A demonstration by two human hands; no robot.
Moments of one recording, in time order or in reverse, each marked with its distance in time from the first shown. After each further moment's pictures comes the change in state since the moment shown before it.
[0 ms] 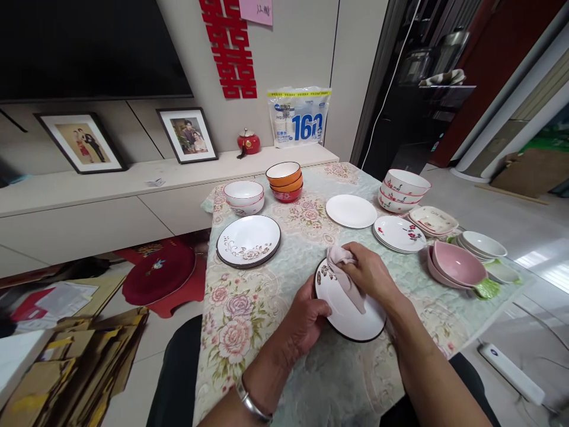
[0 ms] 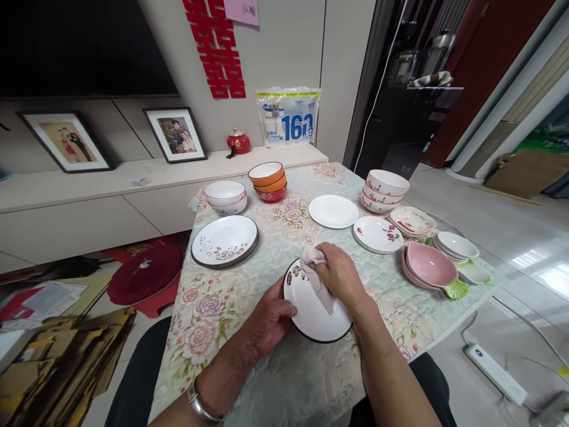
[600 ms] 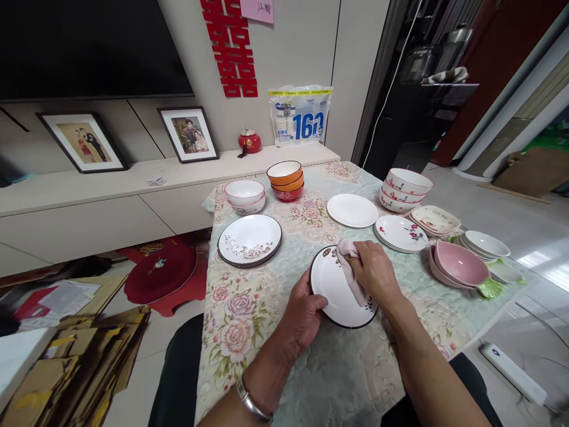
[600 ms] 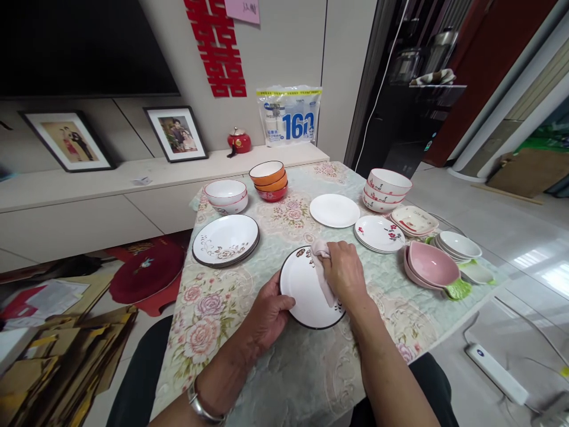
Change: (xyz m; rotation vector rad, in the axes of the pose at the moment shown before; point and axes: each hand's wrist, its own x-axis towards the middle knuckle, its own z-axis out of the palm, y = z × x) left_hand 0.006 -0.001 -0.003 -0.021 0.104 0.125; right_hand -0.001 0.000 0.003 -0.337 0.122 0.069
